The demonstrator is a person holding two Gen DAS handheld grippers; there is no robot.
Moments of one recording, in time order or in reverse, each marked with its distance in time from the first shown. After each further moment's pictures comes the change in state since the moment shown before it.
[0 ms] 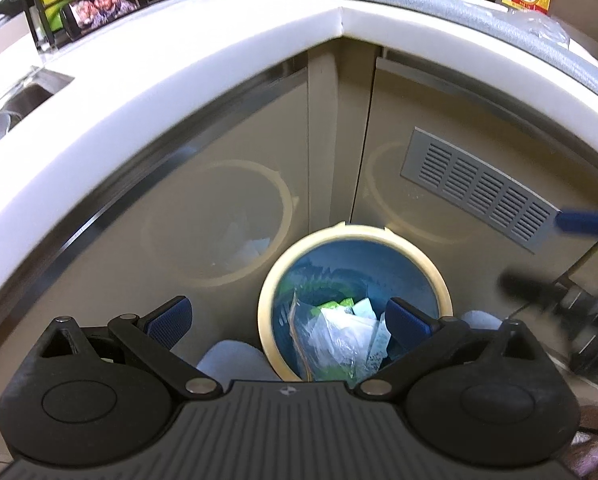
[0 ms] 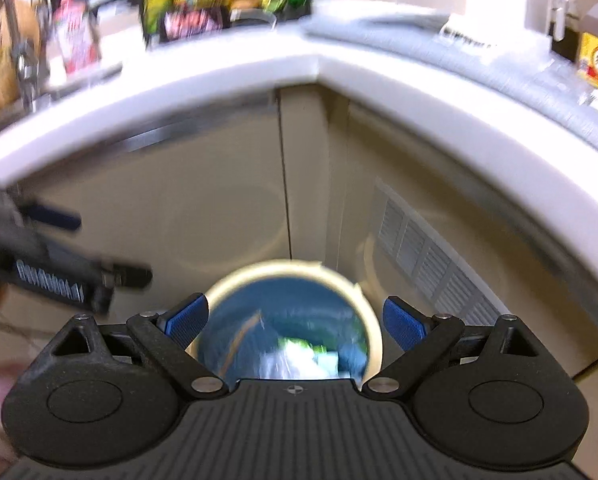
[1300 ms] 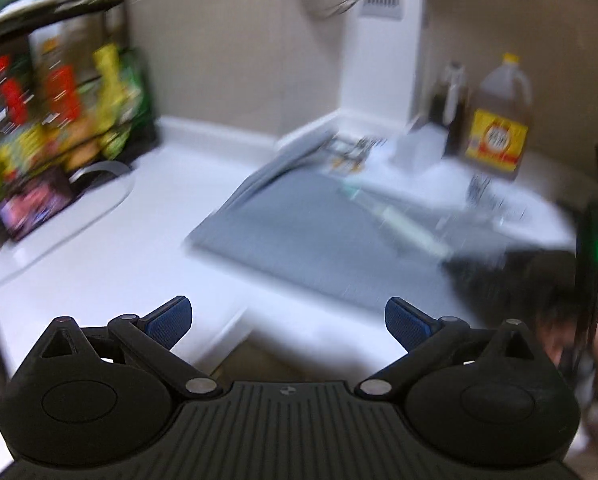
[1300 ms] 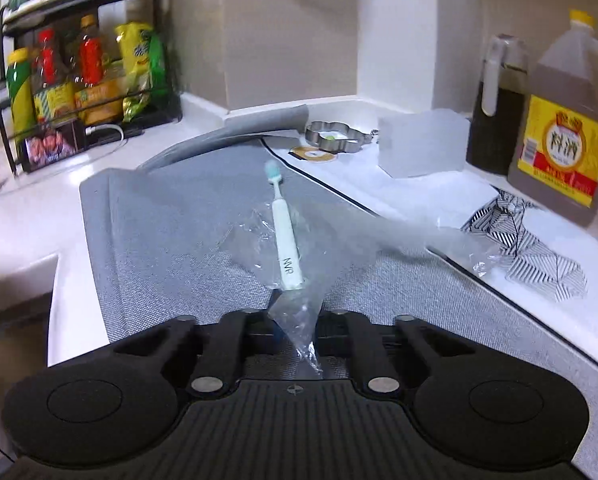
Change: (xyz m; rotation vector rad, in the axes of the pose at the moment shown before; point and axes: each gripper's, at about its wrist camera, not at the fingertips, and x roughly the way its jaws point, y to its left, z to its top) left arm -0.037 -0.089 0.259 0.025 -0.269 -0.096; right arm 0.073 -0.221 0.177 0.046 -0.139 -0.080
